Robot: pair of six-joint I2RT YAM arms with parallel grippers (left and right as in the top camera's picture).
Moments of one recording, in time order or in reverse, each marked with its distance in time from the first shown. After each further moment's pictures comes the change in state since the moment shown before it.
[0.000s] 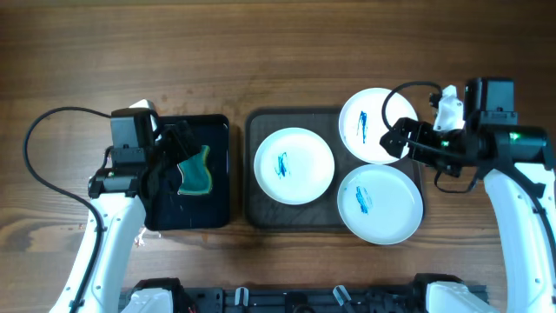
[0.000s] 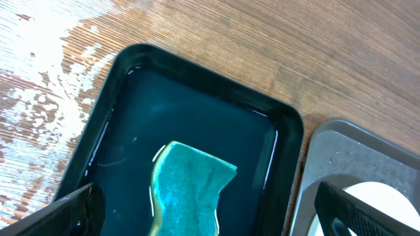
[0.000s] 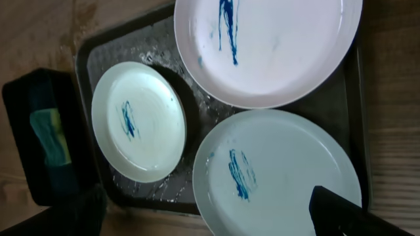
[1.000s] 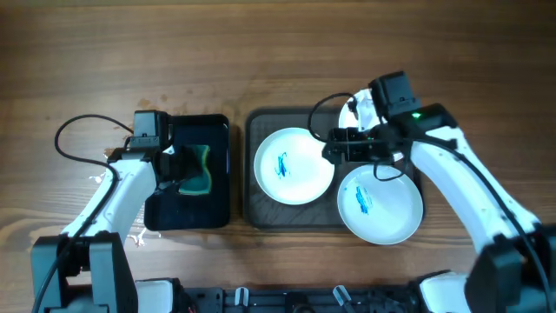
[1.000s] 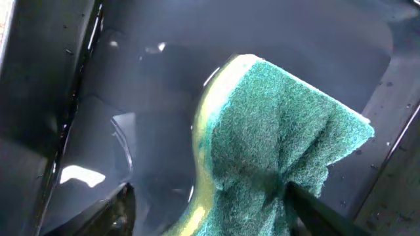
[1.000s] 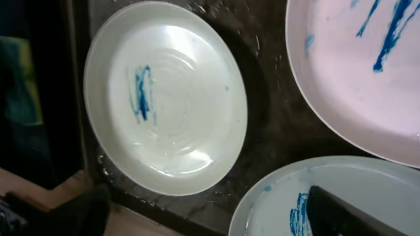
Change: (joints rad) left arm 0.000 0.299 0.005 -0.096 -0.013 0.014; right arm 0.344 0.273 -0.058 0.255 0.018 0.033
